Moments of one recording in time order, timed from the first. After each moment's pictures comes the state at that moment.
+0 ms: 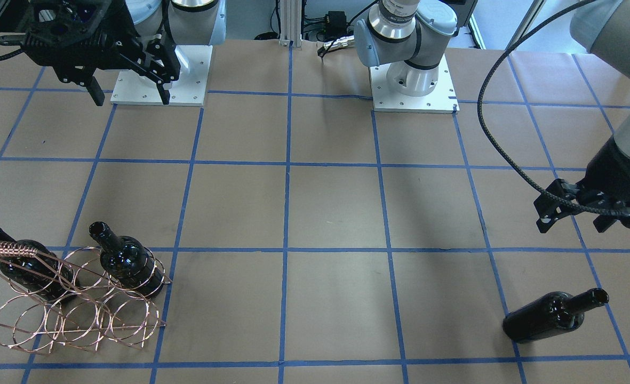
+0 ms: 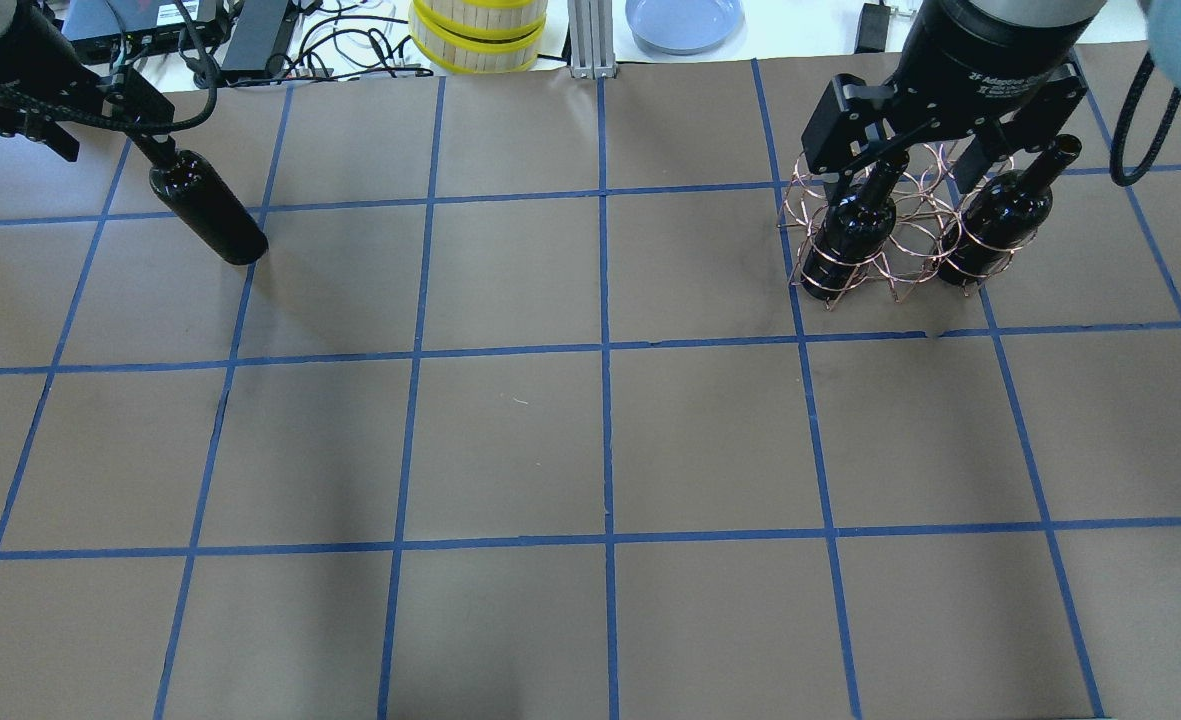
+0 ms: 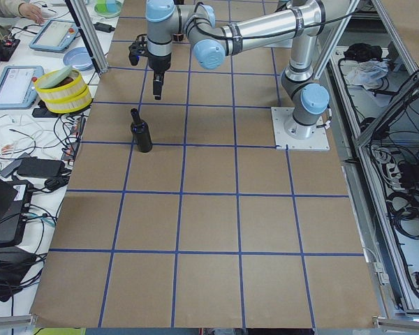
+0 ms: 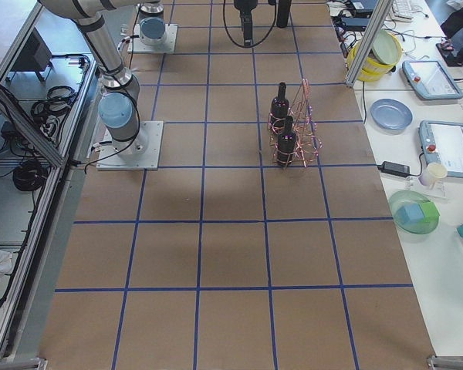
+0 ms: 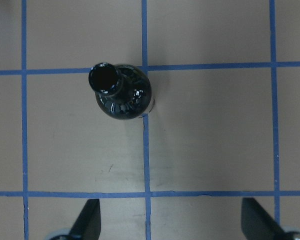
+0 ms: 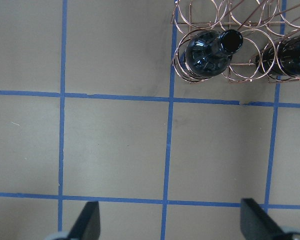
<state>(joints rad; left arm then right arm) -1.25 -1.80 -1.45 -1.29 1.57 0.36 1.62 -1.62 1.47 -1.50 -1.57 -0.01</state>
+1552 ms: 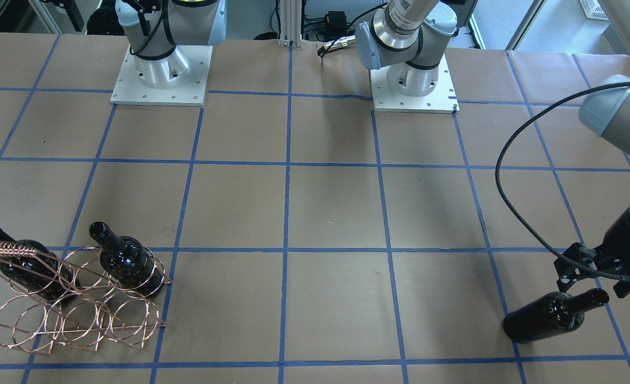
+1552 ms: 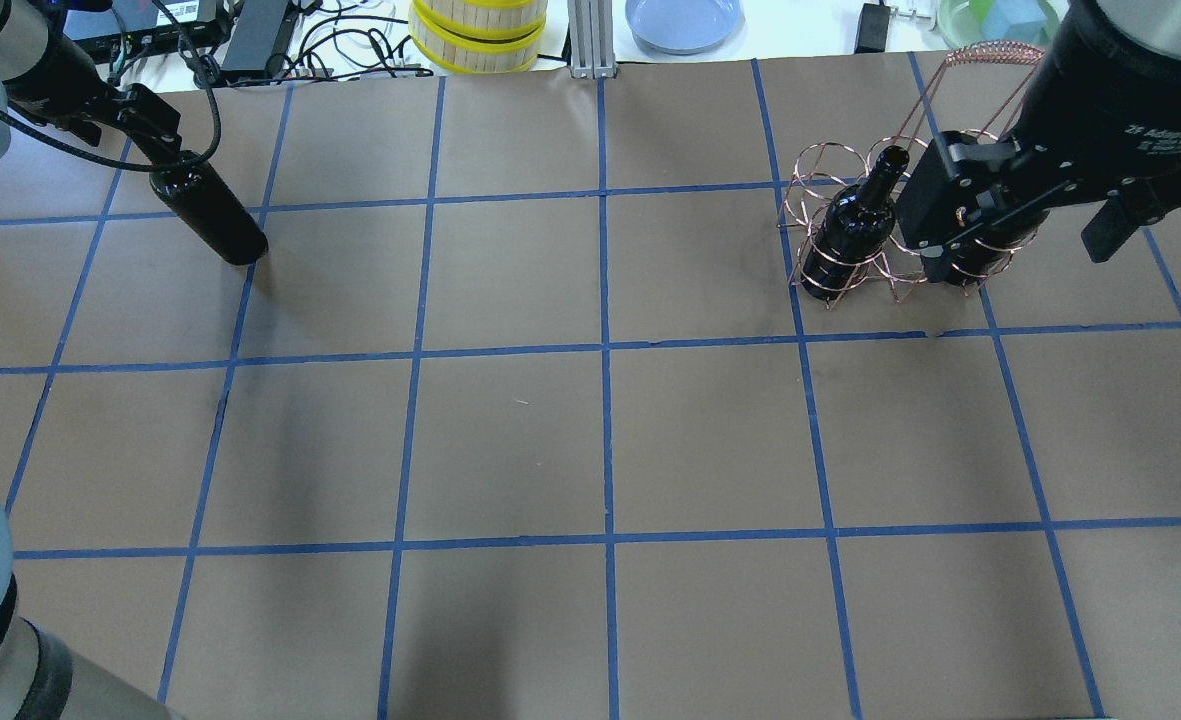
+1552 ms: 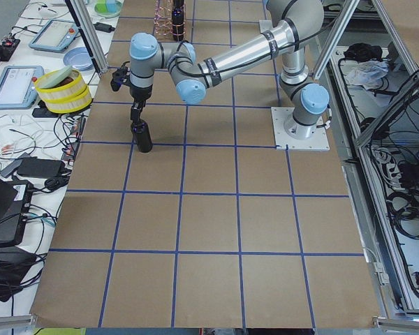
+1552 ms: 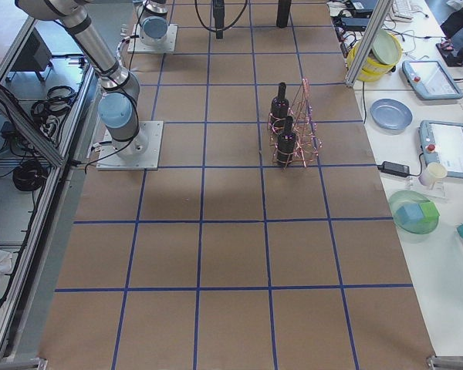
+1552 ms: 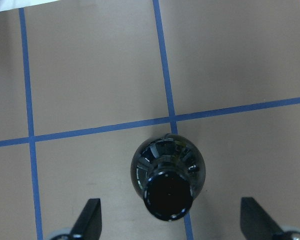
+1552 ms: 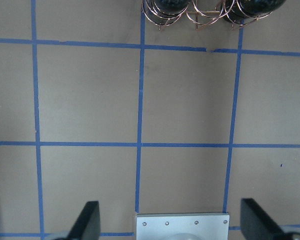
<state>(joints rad) -1.20 -1.96 -1.43 -1.06 1.52 0.50 1.61 -1.75 1.45 -1.25 -1.65 -0.01</state>
